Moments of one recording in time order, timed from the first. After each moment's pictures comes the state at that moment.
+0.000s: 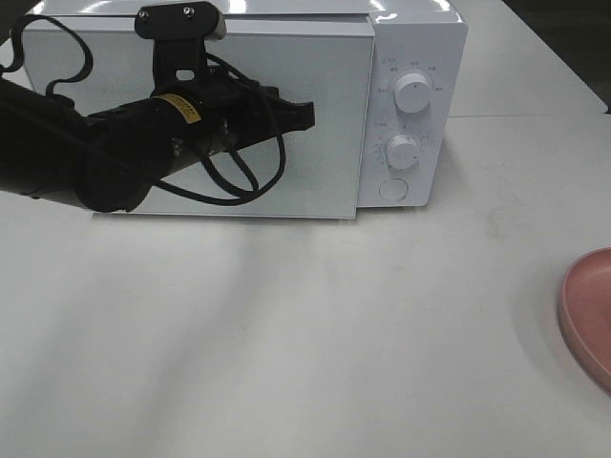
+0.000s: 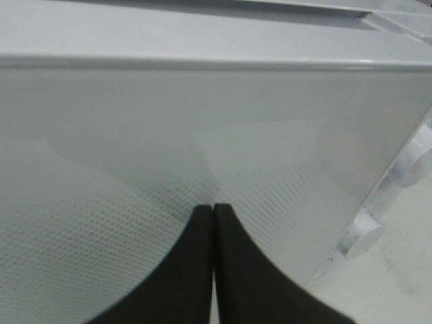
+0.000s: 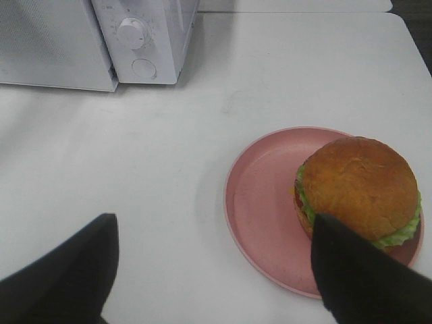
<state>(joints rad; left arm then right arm) -0.69 1.91 -1.00 -0.24 -0.58 -0.05 0.15 -0.01 -0.52 -0.05 1.04 0.10</state>
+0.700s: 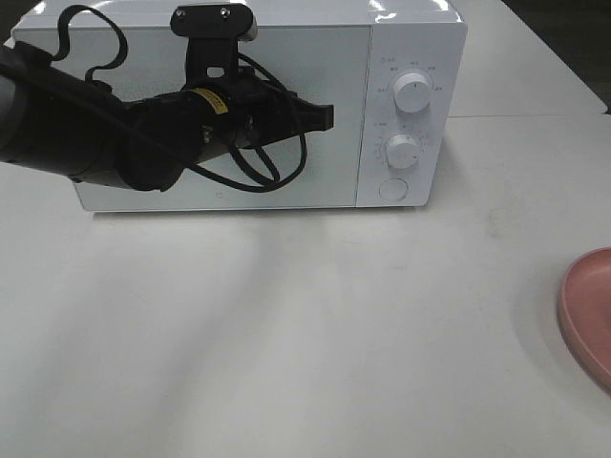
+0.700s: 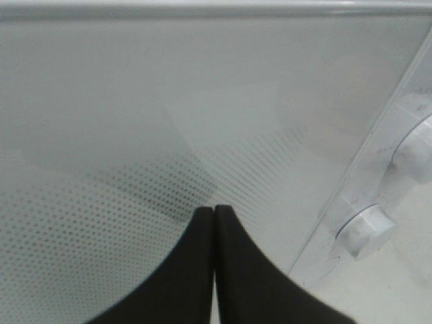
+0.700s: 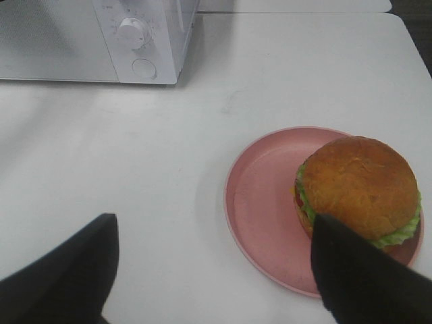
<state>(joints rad) -0.67 1.99 -1.12 -0.28 -0.48 0.03 0.15 -0.01 -0.52 -0.05 1.04 0.10</state>
